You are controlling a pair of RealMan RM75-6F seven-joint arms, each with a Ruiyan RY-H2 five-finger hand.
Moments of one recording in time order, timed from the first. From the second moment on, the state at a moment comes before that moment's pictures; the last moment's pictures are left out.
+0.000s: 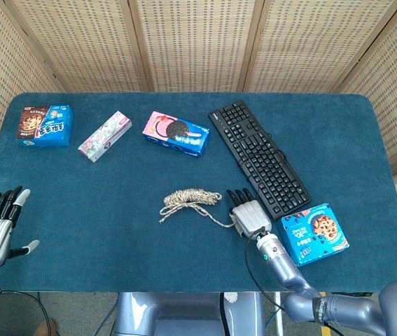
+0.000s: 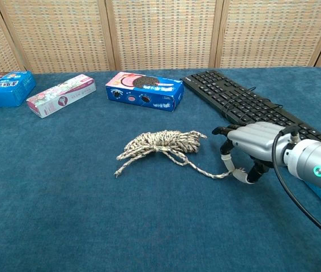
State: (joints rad) left arm -0.13 -1.18 -0.04 -1.60 1.49 1.44 0.08; right arm 0.70 -1.67 0.10 -1.42 -1.04 0.98 -0.63
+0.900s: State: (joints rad) left arm -0.45 -1.33 -0.14 -1.60 1.42 1.05 0.23; right arm 0.69 -1.61 0.10 -1.43 -1.22 1.06 -0.60
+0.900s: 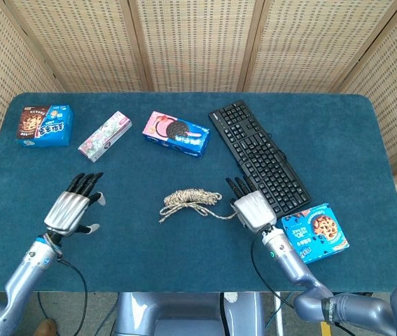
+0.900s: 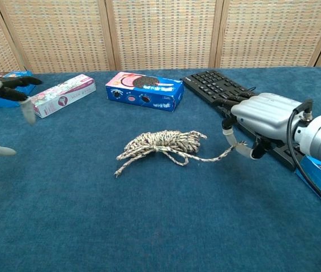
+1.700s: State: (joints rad) left arm -0.68 -1.62 -0.19 -1.44 1.13 0.84 0.37; right arm 0.70 -1.63 0.12 -1.40 -1.17 1.03 -0.63
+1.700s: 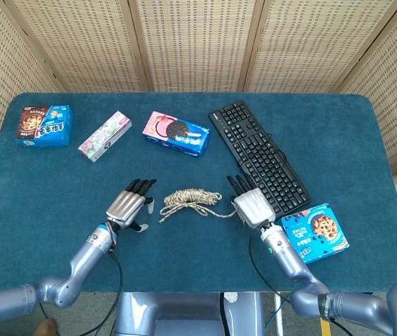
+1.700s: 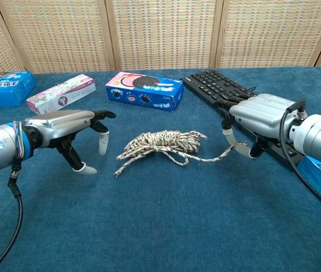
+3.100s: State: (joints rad) left arm -0.82 -1.72 -0.17 -1.42 0.85 0.84 0.47; right arm 0.70 -1.65 0.11 -1.36 -1.17 1.01 -0.60
